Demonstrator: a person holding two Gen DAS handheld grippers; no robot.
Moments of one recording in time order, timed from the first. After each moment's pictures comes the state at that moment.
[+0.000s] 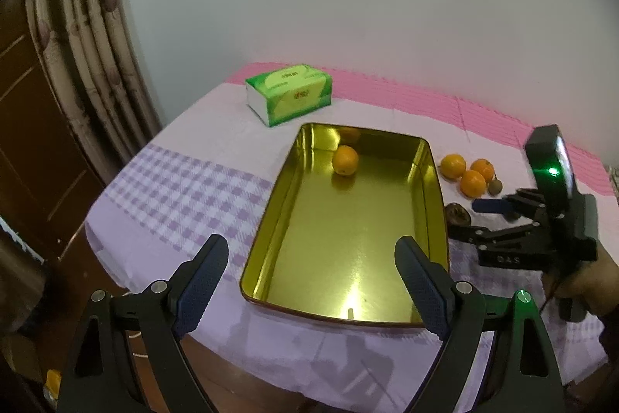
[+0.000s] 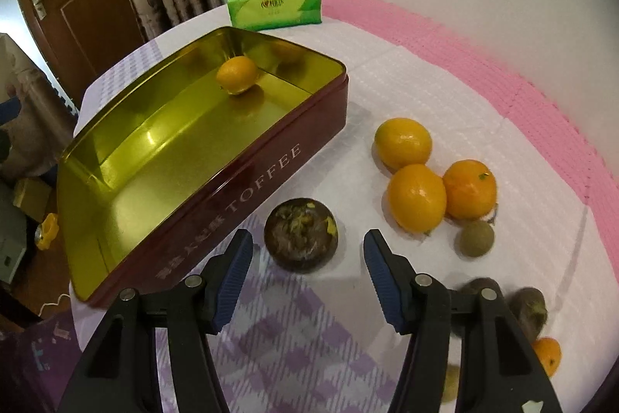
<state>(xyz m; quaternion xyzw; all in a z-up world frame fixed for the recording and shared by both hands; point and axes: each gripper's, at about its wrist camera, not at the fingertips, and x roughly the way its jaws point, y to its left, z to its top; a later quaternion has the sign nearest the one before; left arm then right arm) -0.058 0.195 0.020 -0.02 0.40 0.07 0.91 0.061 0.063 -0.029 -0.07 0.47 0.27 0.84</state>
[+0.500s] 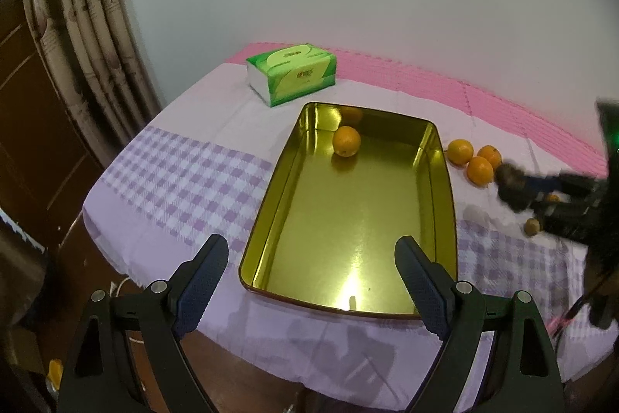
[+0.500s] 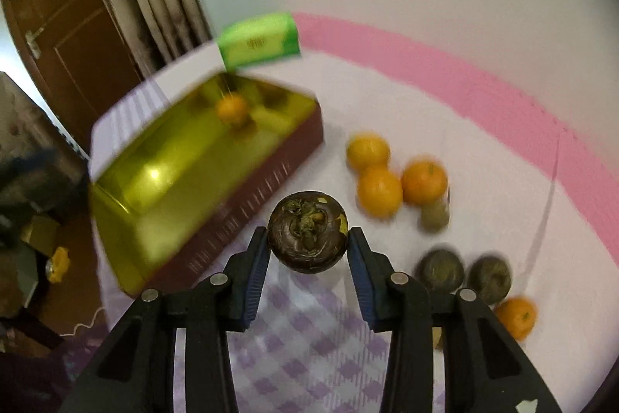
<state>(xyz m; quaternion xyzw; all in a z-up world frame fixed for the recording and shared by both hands) -0.051 0.200 0.011 -0.03 0.43 0.08 0.90 0.030 0.030 0.035 -0.02 0.42 0.26 0.87</state>
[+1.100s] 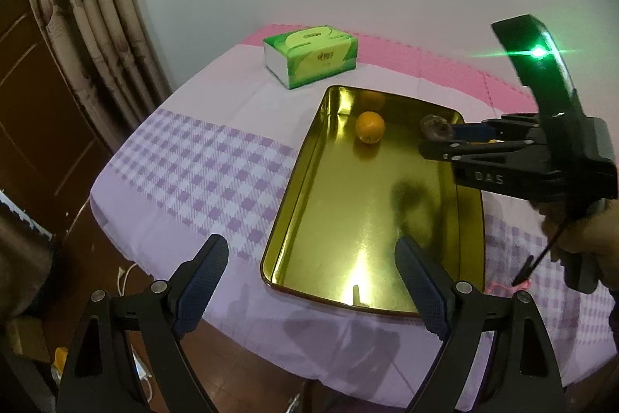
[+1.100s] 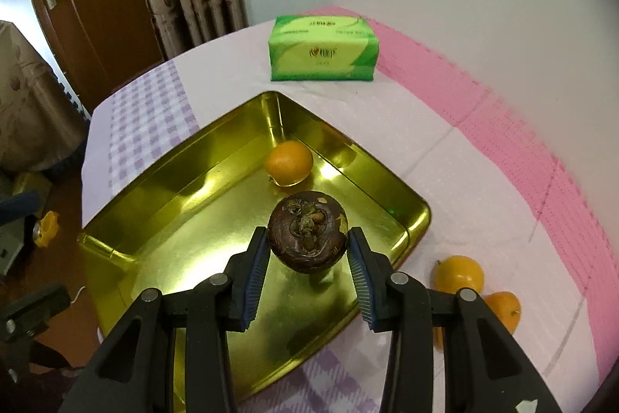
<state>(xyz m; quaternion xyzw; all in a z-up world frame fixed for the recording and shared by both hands) -0.041 0.217 0.001 -0.04 0.46 0.09 0.88 0.093 0.140 0.017 -0.10 0.45 0.29 0.84</state>
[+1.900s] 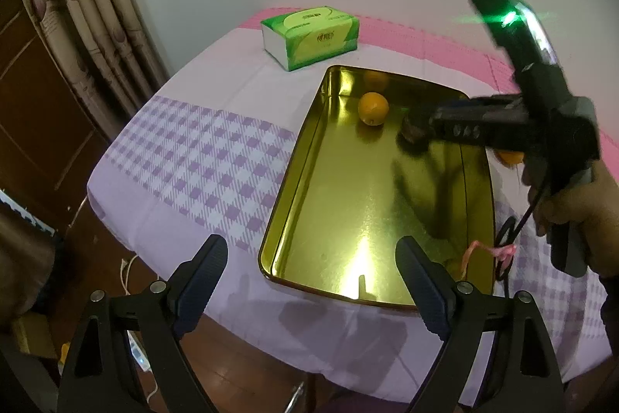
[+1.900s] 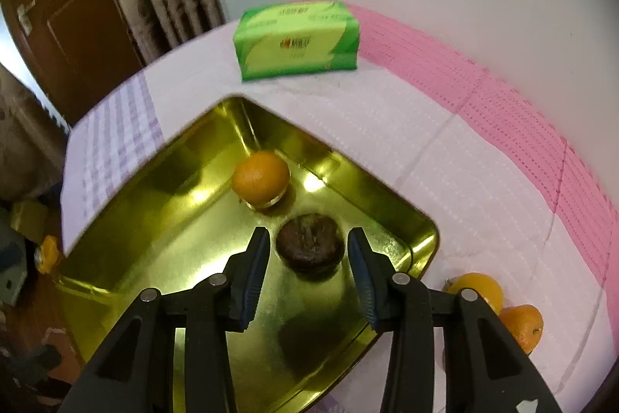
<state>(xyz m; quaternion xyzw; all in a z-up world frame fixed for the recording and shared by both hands) -0.038 0.218 -0.009 -0.03 0.48 0.09 0.87 0.120 0.139 0.012 -0.04 0.45 0.27 0.85</state>
